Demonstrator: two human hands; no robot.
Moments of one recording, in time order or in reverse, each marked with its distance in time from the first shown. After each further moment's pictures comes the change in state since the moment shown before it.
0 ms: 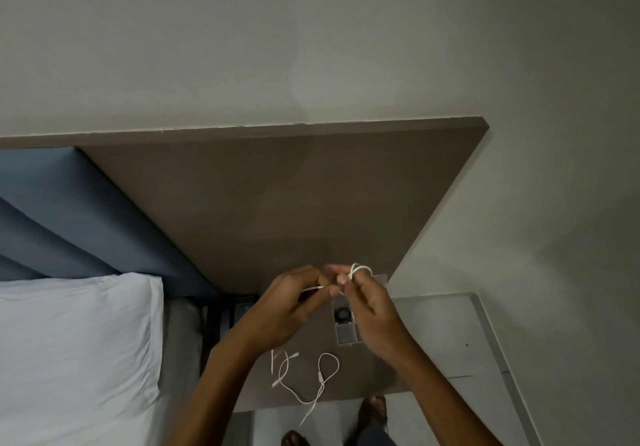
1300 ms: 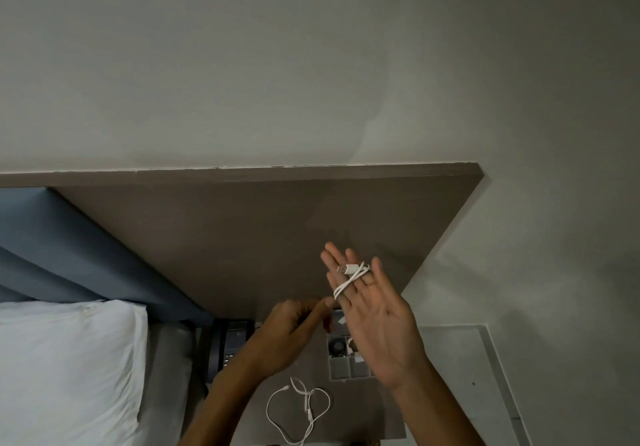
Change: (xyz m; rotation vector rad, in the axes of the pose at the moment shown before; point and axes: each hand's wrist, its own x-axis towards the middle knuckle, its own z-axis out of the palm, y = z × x) left_hand 0.065 0.016 0.020 -0.142 0.063 -0.177; right_hand 0.056 -0.055 -0.057 1.083 -0.080 0.266
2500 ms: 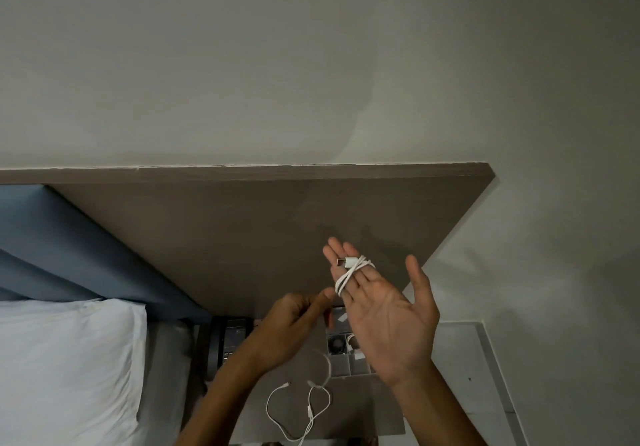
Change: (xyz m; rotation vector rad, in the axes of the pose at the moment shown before) left_hand 0.006 0.001 -0.015 -0.100 -0.035 -0.062; right_hand 0.008 0.002 0.002 0.136 -0.204 -0.047
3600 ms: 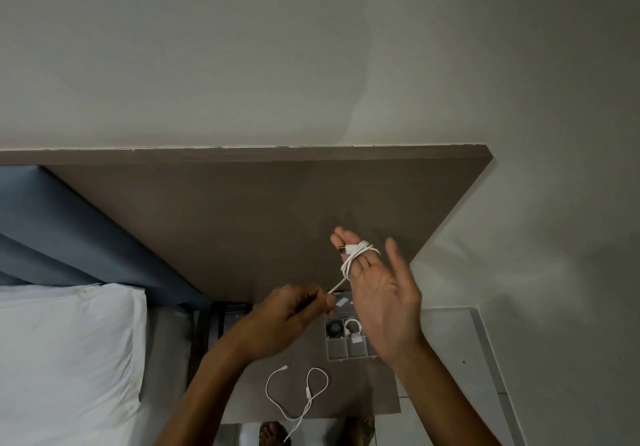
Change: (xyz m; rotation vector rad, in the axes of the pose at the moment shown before) left_hand -0.017 0.004 -0.007 0.160 -0.126 0.052; right_hand -0.001 0.005 -0.008 -0.438 0.170 -0.046
